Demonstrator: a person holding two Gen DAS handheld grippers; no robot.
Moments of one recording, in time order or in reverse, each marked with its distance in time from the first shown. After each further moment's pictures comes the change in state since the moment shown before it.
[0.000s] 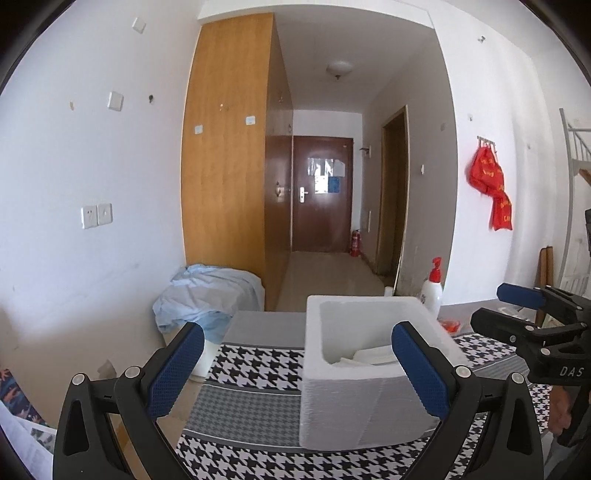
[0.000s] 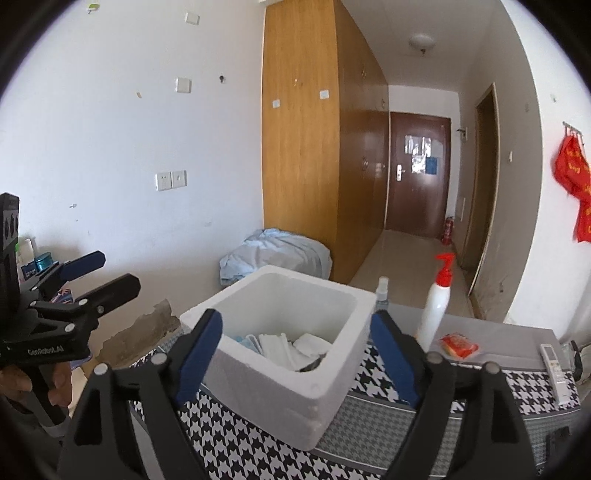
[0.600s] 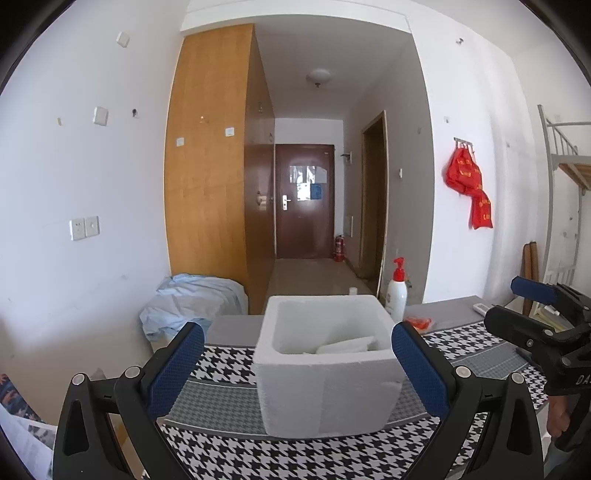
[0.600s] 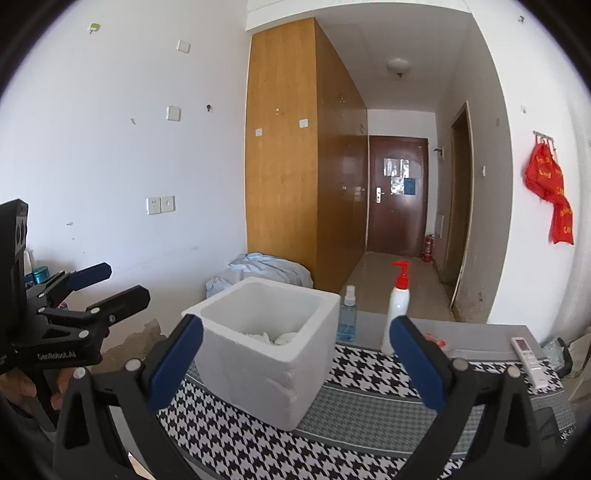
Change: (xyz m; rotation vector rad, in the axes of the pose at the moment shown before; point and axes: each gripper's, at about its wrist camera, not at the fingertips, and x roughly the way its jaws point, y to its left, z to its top) left arm -0.032 -0.035 -0.006 0.032 -0.029 -0.059; right arm -0.066 -0.010 -0.025 0.026 -0.101 -0.069
